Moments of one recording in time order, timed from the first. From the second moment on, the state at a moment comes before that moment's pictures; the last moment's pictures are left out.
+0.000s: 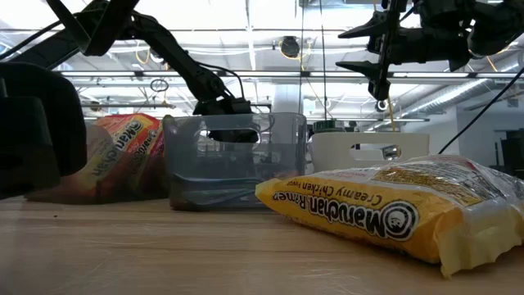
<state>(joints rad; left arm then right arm) 0.73 2.23 1.69 -0.71 0.50 0.07 -0.49 0.91 0.45 0.47 -0.50 0.88</state>
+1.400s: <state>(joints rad) 0.68 2.24 1.69 -0.74 0.30 0.13 -0.49 0.91 0.45 0.47 -0.50 0.87</state>
